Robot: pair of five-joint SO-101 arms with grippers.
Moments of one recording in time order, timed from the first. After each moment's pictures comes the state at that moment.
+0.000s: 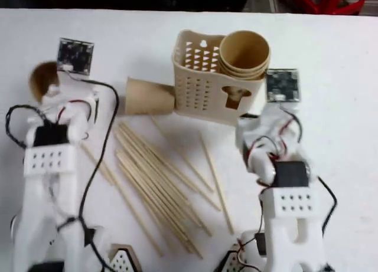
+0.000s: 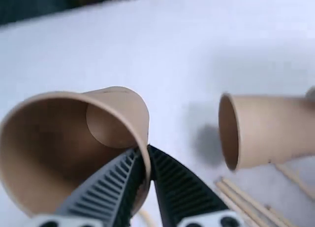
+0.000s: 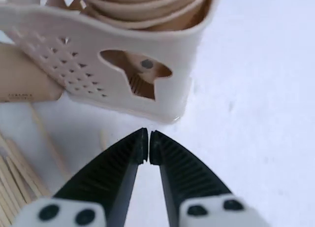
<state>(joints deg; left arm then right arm) -11.9 -33.2 41.2 40.8 -14.9 -4.6 -52.8 48.5 53.9 -0.5</state>
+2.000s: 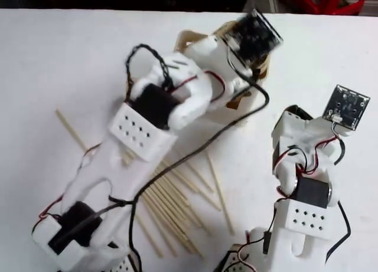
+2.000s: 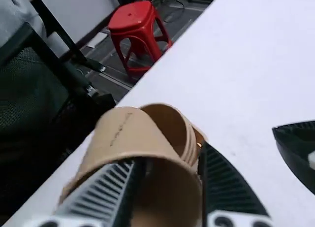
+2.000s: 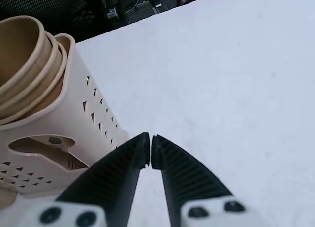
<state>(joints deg) 34.4 -4.8 -17.8 58.9 -19.9 11.5 -60.0 56.0 42.0 -8.0</state>
